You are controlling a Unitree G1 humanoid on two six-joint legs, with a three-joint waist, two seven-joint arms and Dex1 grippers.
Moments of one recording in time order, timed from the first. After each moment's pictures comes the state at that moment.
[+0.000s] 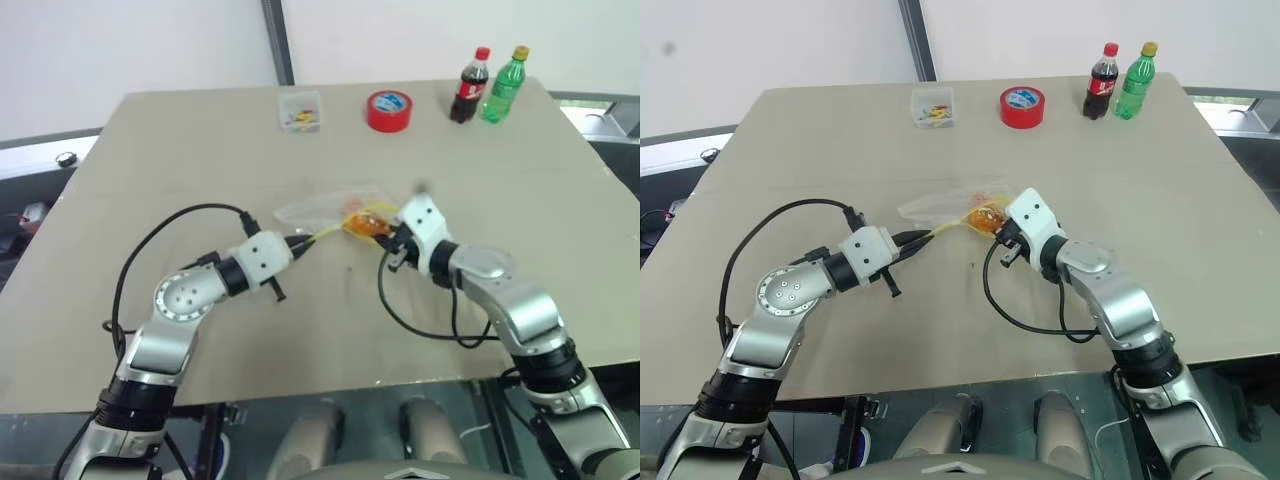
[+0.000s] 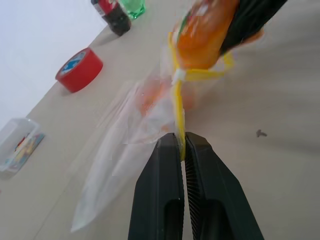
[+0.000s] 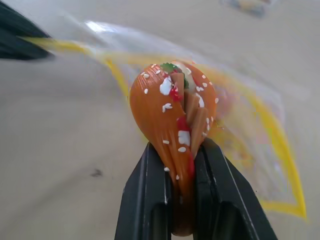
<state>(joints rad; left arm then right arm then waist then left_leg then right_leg) -0.20 0.63 -0.05 -0.17 -0.04 -0.05 -0.77 -0.49 -0.34 0.29 -0.20 0.13 0.72 0.47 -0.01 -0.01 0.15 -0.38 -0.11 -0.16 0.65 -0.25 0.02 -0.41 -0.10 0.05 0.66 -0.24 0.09</state>
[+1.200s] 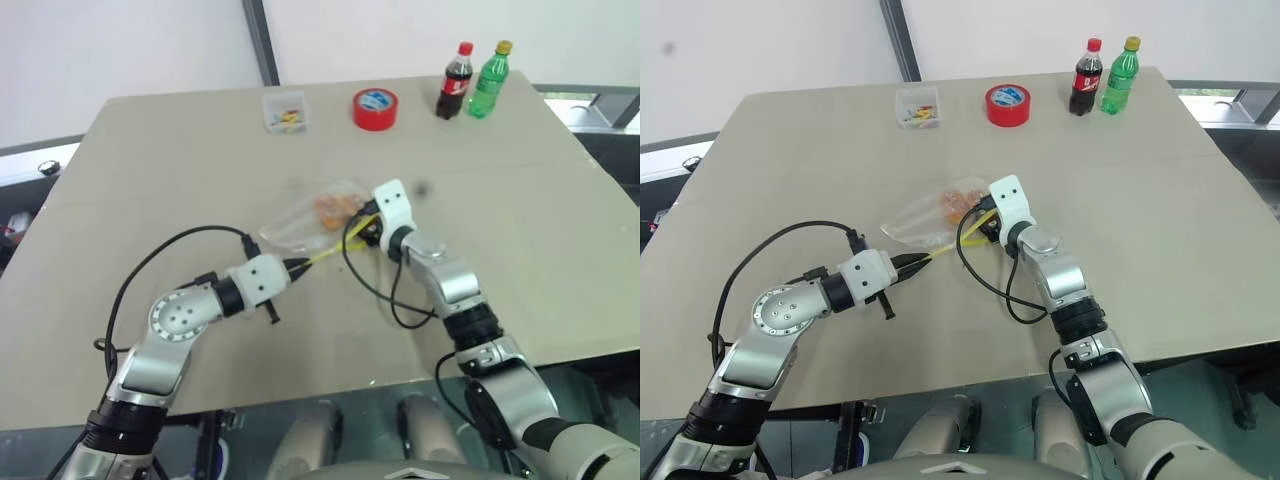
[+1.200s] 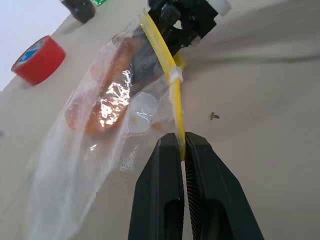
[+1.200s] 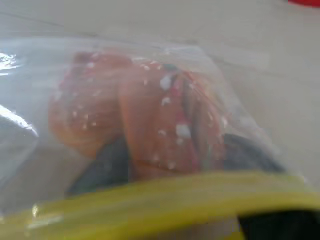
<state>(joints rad) -0.12 0.64 -0.04 -0.18 -0.05 -0.05 -0.78 -0.65 -0.03 0.17 0.29 0.05 0.45 0.29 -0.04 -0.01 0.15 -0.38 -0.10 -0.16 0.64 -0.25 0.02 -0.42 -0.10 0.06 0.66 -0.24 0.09</state>
